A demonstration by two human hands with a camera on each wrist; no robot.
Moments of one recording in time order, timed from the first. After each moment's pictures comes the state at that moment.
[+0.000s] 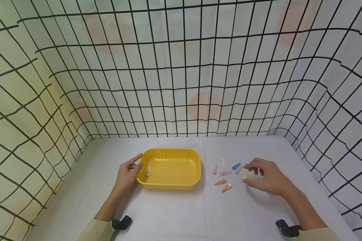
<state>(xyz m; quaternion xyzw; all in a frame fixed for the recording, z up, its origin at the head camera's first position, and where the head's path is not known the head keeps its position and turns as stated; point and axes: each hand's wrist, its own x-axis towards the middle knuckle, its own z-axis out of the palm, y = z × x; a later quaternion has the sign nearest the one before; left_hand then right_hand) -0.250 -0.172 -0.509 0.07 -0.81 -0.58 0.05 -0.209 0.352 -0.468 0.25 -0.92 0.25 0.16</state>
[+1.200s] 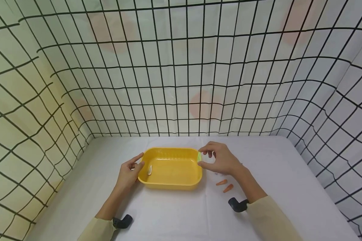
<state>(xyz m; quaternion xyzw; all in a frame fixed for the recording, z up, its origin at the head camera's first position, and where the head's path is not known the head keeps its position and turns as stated) -0.247 -0.177 -0.511 0.04 -0.80 -0.60 0.06 -0.265 0.210 -0.436 0.31 -0.89 0.32 0.11</state>
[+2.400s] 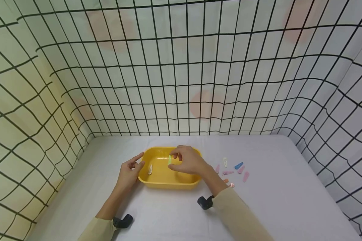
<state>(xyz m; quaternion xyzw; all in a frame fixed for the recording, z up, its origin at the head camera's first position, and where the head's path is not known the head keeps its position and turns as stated) -0.247 -0.175 -0.509 0.06 -0.80 -0.60 0.04 -0.284 0.102 -0.457 0.30 -0.89 0.33 -0.01</state>
